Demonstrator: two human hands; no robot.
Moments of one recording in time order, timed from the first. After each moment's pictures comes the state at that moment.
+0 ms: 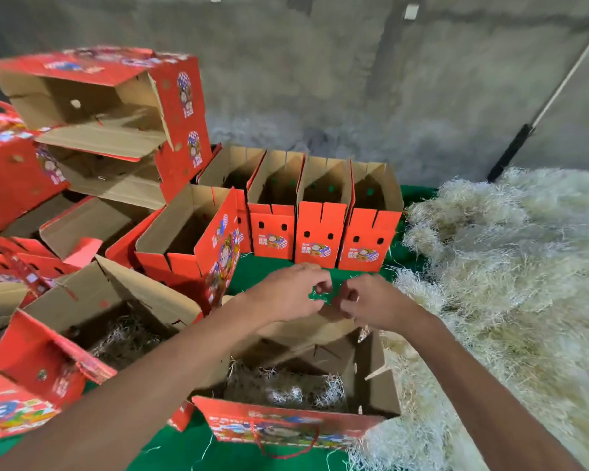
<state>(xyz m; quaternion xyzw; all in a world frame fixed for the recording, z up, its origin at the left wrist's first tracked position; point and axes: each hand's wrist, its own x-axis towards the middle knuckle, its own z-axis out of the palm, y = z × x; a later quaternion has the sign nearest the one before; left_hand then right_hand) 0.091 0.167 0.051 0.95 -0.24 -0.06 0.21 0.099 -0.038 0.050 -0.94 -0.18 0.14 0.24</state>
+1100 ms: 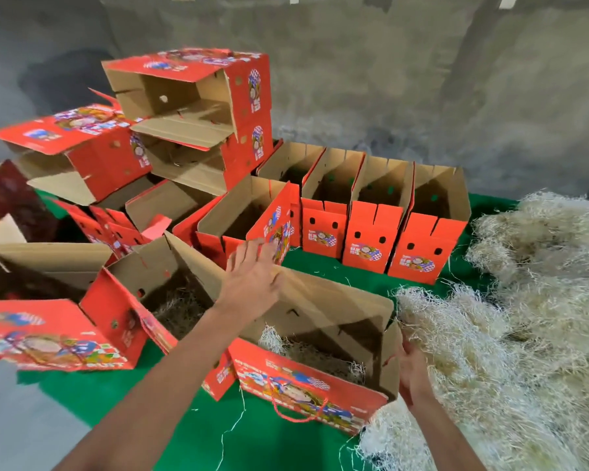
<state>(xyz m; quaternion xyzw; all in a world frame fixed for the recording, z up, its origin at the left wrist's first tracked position) 0.045 0.258 0.024 0.98 0.07 0.15 0.12 0.065 -0.042 -0.097 -0.70 0.17 0.17 0.68</state>
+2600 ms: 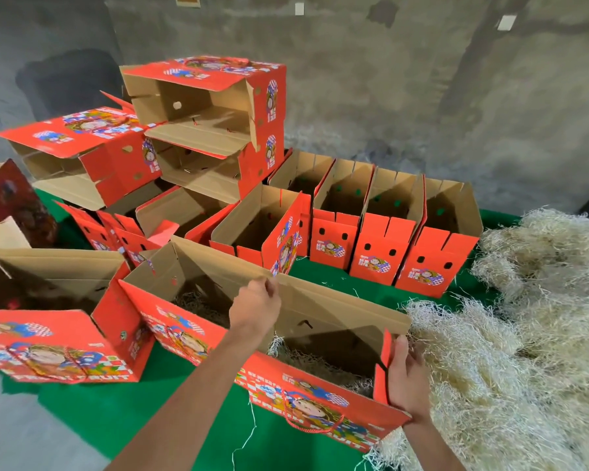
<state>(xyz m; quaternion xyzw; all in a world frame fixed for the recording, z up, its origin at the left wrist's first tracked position) 0.045 0.280 -0.002 0.90 0.27 0.08 0.34 0.044 0.006 -0.087 -0.87 0.12 0.01 0.48</state>
